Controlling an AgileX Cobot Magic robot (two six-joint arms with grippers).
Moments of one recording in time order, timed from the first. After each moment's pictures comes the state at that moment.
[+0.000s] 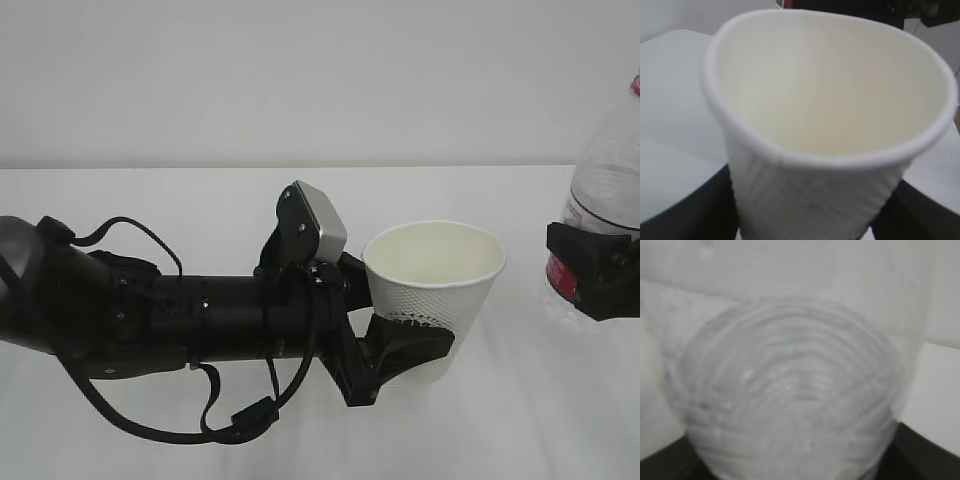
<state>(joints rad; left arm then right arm) -0.74 1.99 -0.85 0.78 -0.94 -0.53 0.19 1.19 -0.29 -0.17 -0.48 0.04</state>
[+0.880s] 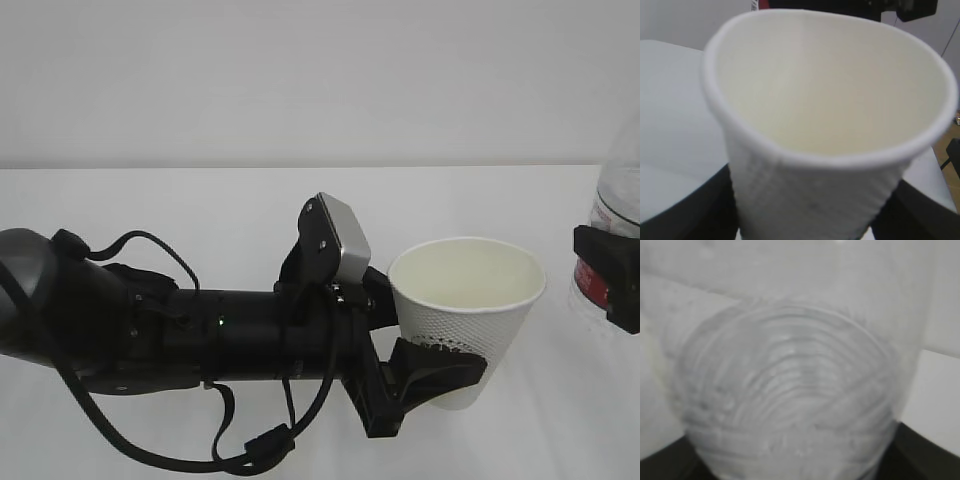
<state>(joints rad) -0.80 1.99 -0.85 0.78 -0.97 -0.53 0.19 1.03 -0.29 -0.17 -0.32 -0.01</state>
